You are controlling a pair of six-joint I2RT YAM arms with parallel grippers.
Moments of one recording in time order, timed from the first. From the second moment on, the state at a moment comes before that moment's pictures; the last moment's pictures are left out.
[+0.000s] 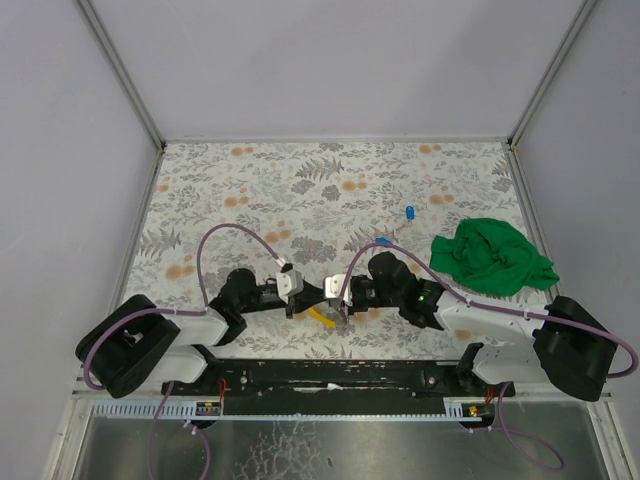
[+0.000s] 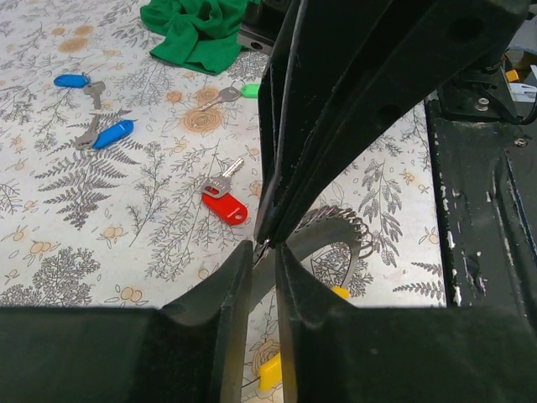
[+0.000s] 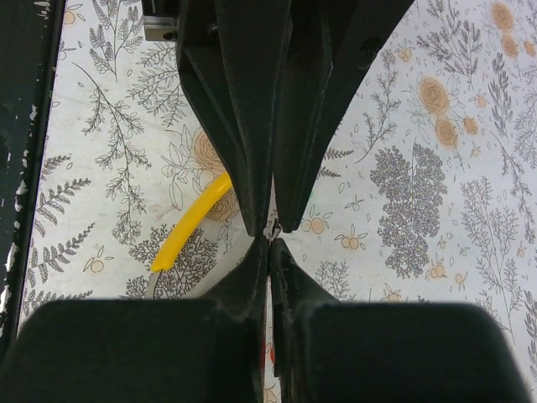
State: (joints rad) left arm -0.67 1.30 0.15 1.10 0.69 0.08; right arm 0.95 1.24 0.56 0.18 -0.38 -0.61
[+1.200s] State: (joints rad) left arm -0.73 1.29 0.20 0.91 0.56 0.15; right arm 0.94 1.13 0.51 0.18 -0.38 -0.57
